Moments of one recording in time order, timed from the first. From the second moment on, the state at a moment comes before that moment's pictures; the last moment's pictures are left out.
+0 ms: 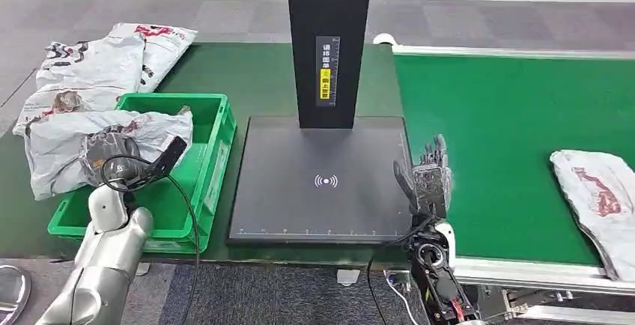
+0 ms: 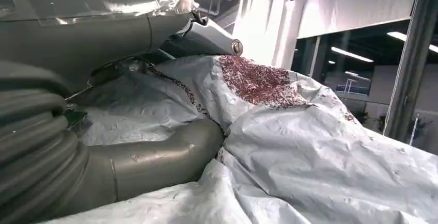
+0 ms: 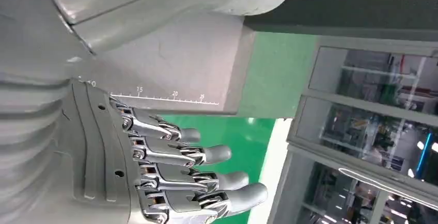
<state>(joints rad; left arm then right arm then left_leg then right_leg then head) -0.51 0.06 0.22 -0.83 -1.49 0.70 0.18 -0.32 0.17 0.11 -0.88 0.15 -0.43 -0.50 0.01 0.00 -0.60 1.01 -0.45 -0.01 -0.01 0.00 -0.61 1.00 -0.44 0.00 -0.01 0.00</state>
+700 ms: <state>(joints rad) -0.69 0.06 0.35 -0.60 -0.72 0.68 -0.34 -0.24 0.18 0.10 -0.98 0.28 -0.39 -0.41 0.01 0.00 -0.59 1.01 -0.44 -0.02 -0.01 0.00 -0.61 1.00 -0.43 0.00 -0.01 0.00</state>
